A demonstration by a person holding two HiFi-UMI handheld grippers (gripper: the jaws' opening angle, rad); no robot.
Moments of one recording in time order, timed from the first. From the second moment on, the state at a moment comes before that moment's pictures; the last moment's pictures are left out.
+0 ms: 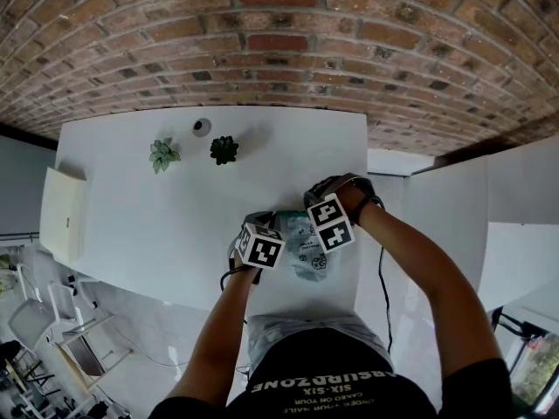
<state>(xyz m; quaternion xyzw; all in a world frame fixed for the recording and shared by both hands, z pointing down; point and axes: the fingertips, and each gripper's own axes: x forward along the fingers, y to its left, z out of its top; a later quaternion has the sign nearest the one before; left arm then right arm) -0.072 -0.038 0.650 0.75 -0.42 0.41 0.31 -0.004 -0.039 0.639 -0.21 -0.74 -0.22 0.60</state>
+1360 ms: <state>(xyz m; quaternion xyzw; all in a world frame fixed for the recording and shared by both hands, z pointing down) -0.072 -0.037 0.649 0.75 -0.42 0.41 0.31 0.005 -0.033 0.633 -0.20 -0.75 -0.21 0.60</state>
